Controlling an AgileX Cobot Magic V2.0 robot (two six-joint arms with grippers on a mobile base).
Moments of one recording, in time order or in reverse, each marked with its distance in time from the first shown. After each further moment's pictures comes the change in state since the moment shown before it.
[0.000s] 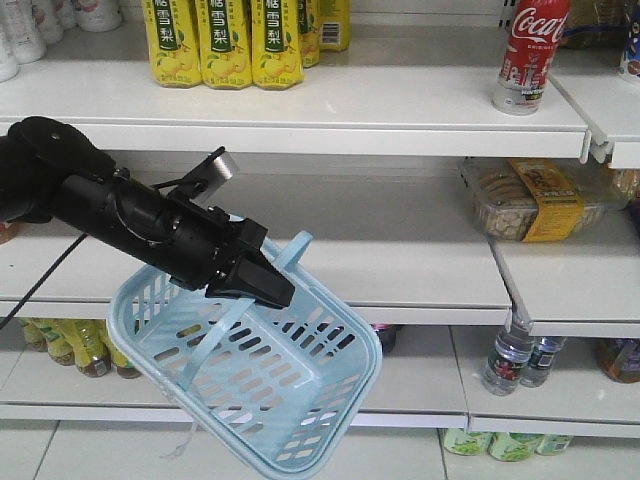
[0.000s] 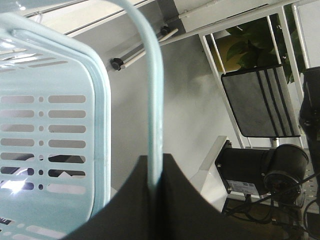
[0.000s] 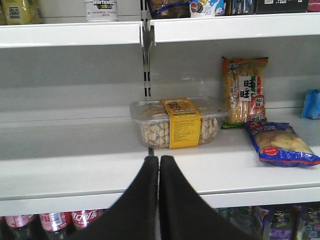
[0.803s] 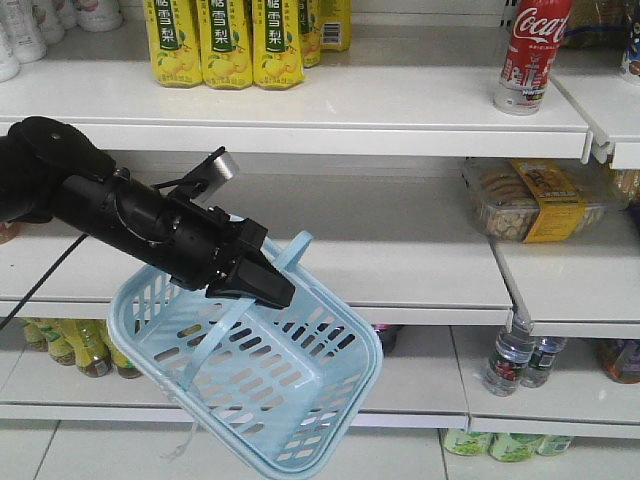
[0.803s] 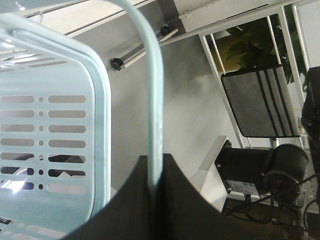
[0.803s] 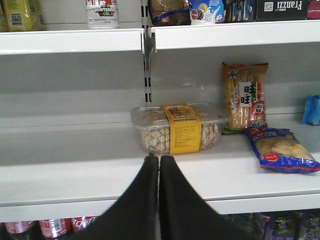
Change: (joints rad) left arm 0.000 0.000 0.000 0.000 0.000 0.000; right arm 0.000 0.000 0.000 -0.001 -0.020 0.000
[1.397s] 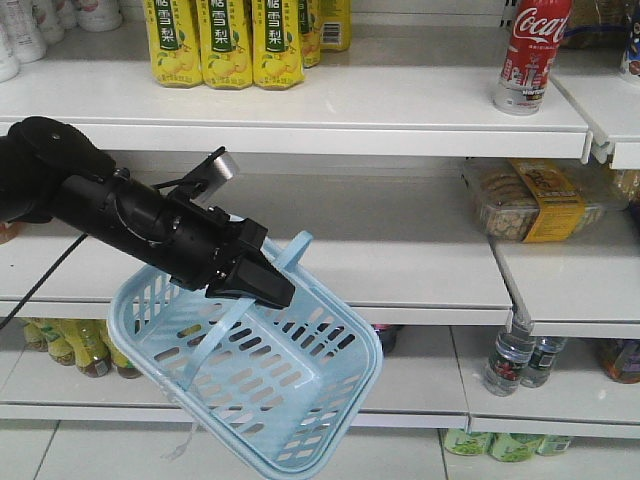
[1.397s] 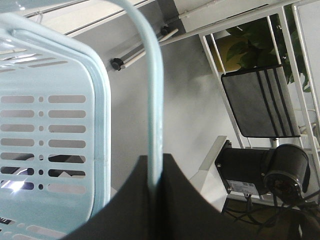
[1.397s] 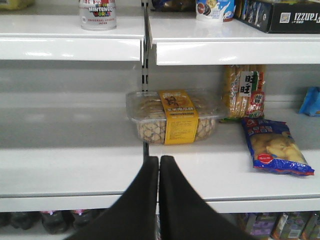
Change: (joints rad) left arm 0.000 0.000 0.000 0.000 0.000 0.000; right arm 0.000 0.481 -0.367 -0.002 0.088 -0.058
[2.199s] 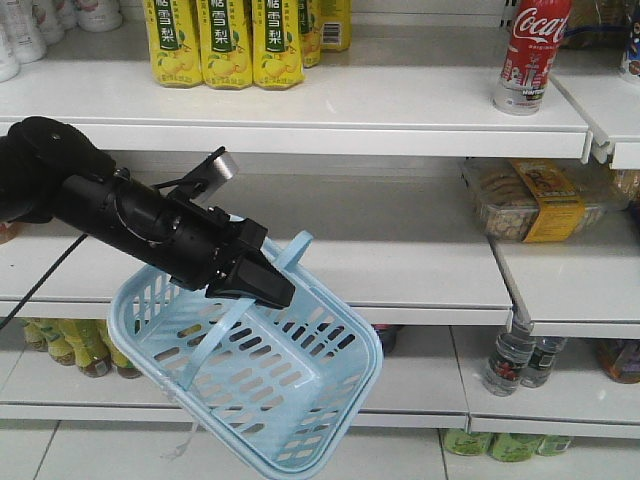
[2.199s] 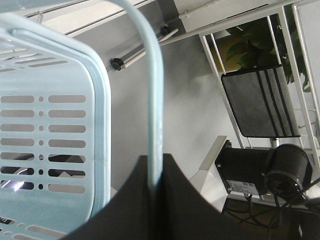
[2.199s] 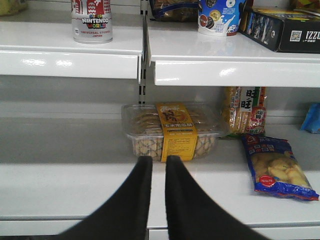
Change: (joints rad) left arm 0.000 0.000 0.000 0.000 0.000 0.000; right arm 0.000 0.190 -0.023 0.003 -0.204 -0.024
